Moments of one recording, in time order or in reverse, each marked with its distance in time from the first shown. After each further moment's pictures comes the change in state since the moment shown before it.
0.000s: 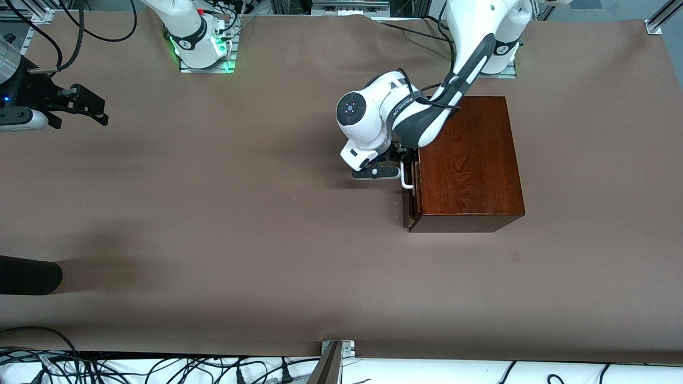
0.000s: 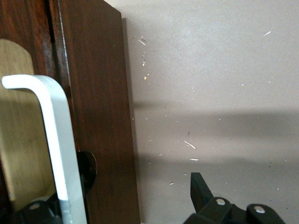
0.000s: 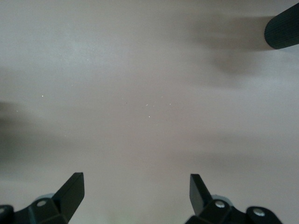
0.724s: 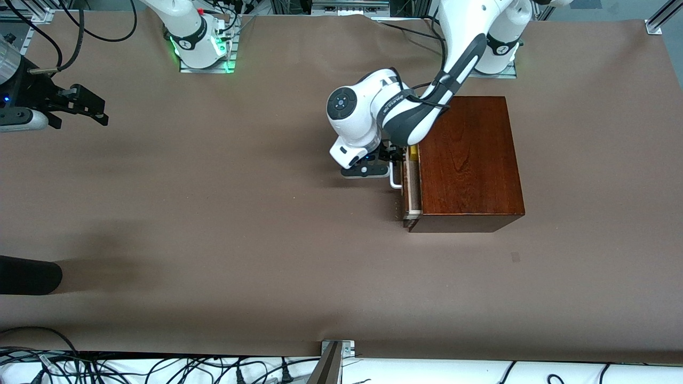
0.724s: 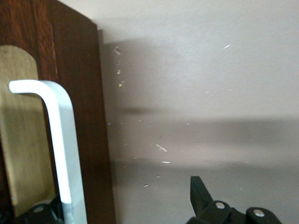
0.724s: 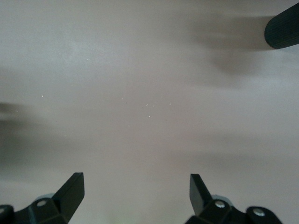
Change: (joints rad) left arm -0.043 0.044 -0.001 0.077 -0.003 0.025 -0.030; right arm 0.000 0.000 0.000 0.000 0.000 0.000 0.000
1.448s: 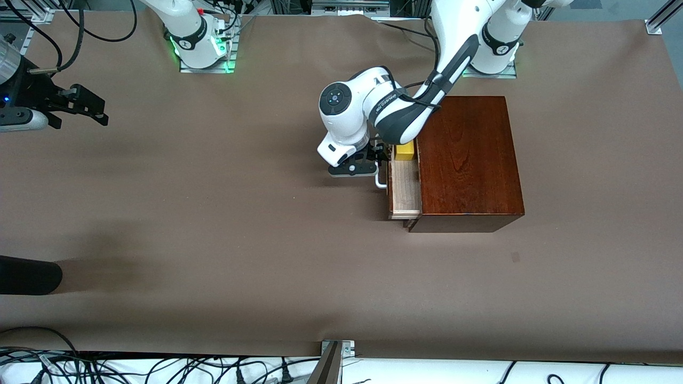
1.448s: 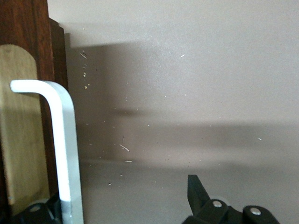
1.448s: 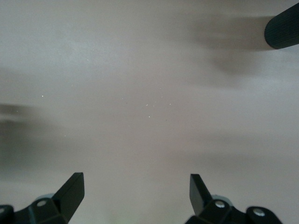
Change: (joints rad) left arm -0.037 0.016 0.018 0.037 -0.060 0.060 -0.015; right arm 0.000 0.000 0.000 0.000 0.000 0.000 0.000
